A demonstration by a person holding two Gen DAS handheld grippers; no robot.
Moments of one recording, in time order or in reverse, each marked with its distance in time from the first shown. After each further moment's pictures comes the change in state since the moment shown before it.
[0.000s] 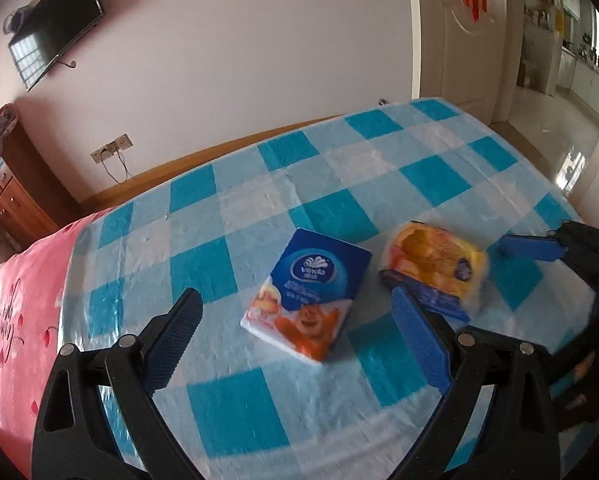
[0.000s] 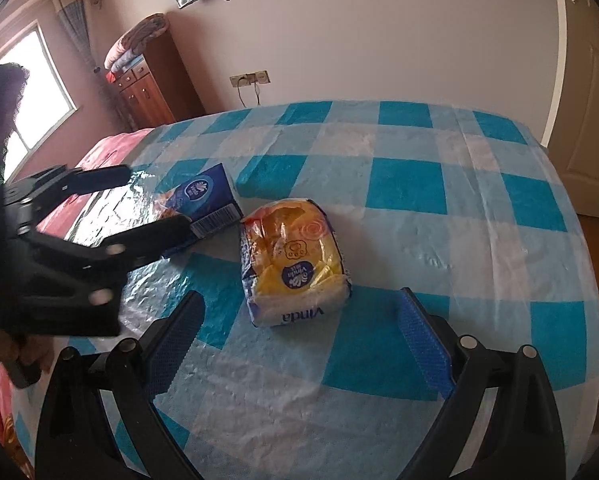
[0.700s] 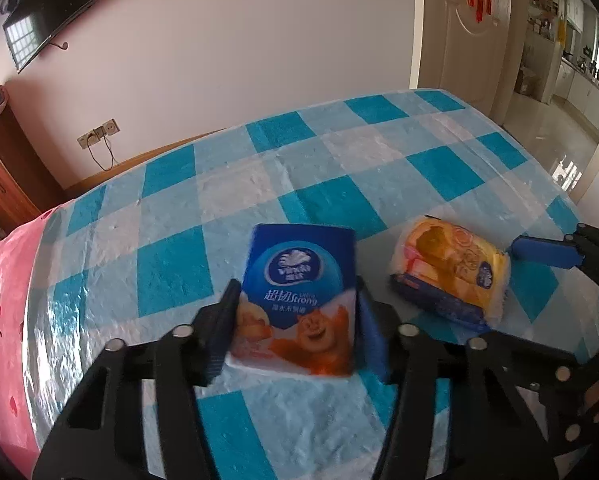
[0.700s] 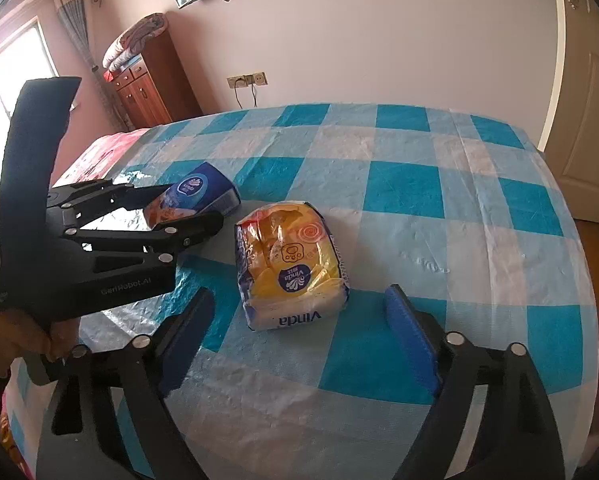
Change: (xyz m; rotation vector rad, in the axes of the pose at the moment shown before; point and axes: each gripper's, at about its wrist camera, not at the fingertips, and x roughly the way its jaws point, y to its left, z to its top) left arm 0.029 0.003 -0.005 -0.049 0.021 -0.052; right arm 0.000 0.001 0.000 -0.011 -0.008 -0.022
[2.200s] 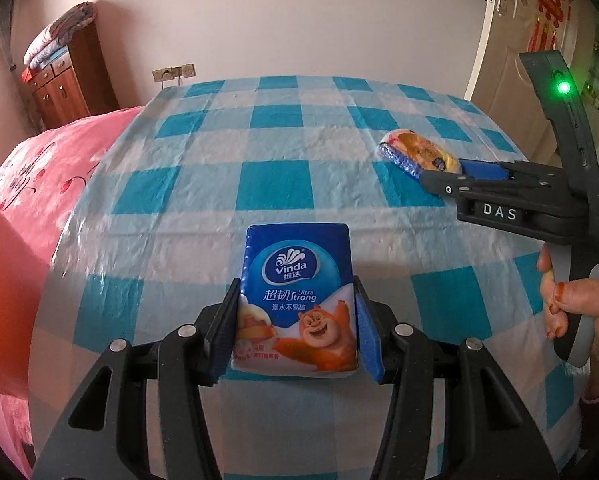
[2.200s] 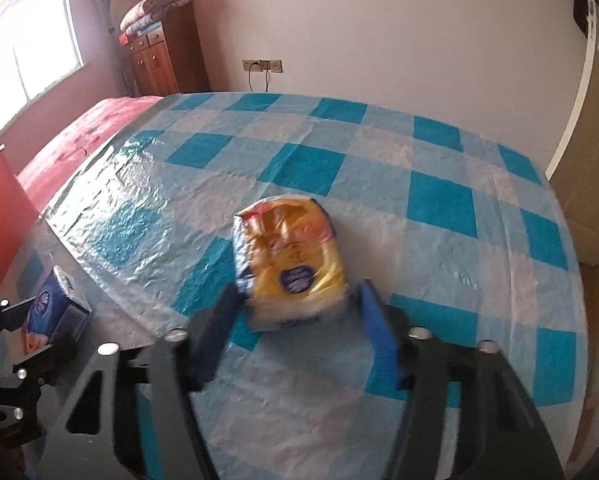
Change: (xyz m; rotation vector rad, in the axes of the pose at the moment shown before) left arm -0.106 0.004 -0.132 -0.305 0.005 0.109; right arm 0.011 0.045 -0.003 -0.174 0.028 -0.068
